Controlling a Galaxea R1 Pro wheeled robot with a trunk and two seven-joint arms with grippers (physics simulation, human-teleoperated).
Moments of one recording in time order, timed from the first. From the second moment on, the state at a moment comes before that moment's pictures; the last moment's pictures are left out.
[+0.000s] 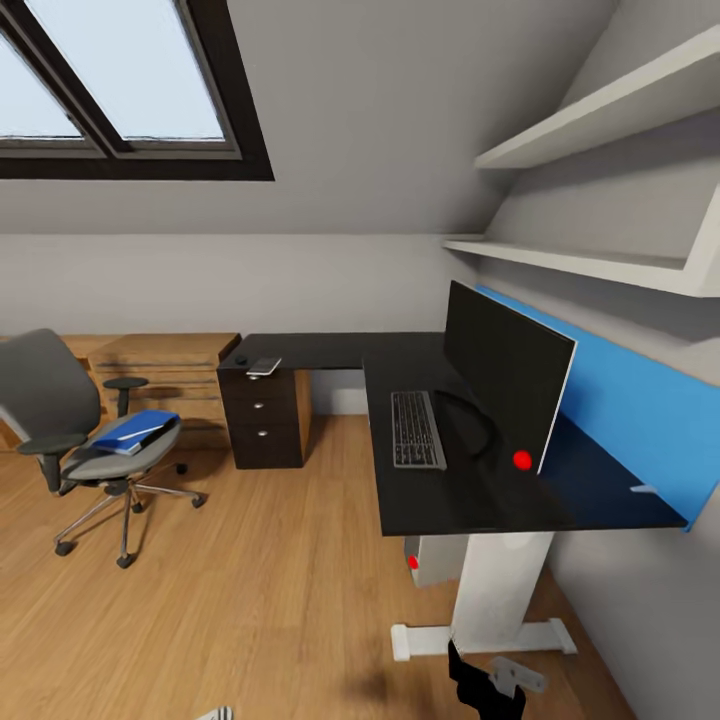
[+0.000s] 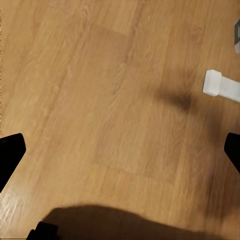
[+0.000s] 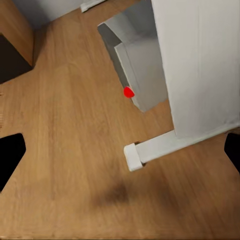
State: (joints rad) left arm 0.06 0.06 -0.13 -0.98 0.51 0.19 0.15; right arm -0.26 0.05 -0.01 -0.42 -0.37 -0.43 0.10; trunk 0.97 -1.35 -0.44
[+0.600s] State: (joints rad) left arm 0.06 0.06 -0.13 -0.95 0.51 0.19 0.15; right arm -0.26 0.06 0.05 -0.38 -0.36 -0.44 0.11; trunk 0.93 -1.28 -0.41
